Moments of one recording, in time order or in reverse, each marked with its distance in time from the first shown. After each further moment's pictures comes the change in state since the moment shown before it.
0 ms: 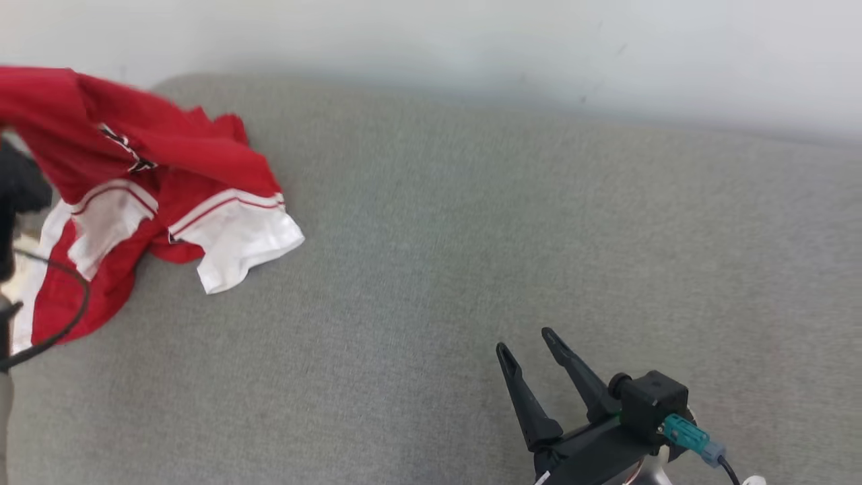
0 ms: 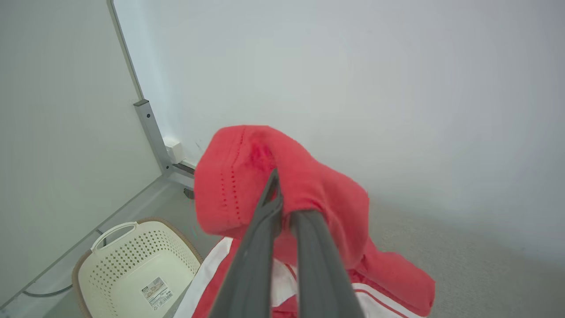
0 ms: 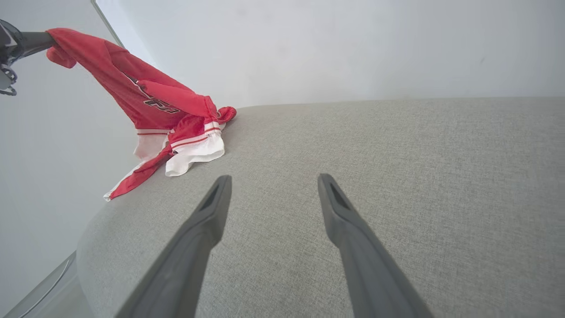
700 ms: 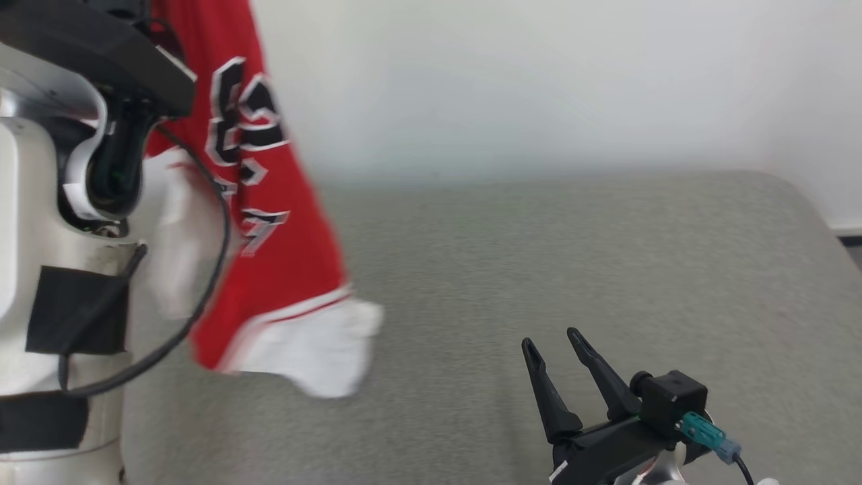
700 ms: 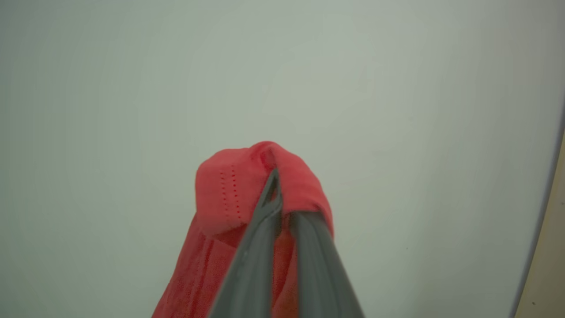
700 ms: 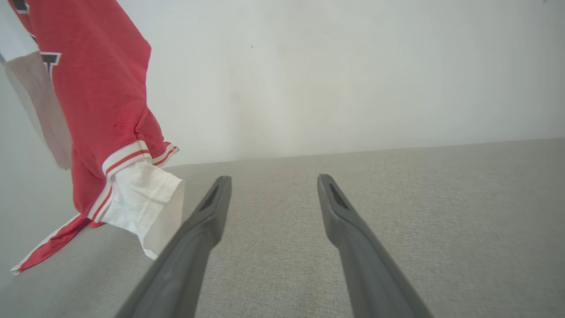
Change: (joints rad) left arm 0.018 -0.191 -0.088 -0.613 -0.121 -0.003 0.105; right arm -0.014 0.001 -0.058 0.090 0.018 0.000 -0.056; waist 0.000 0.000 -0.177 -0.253
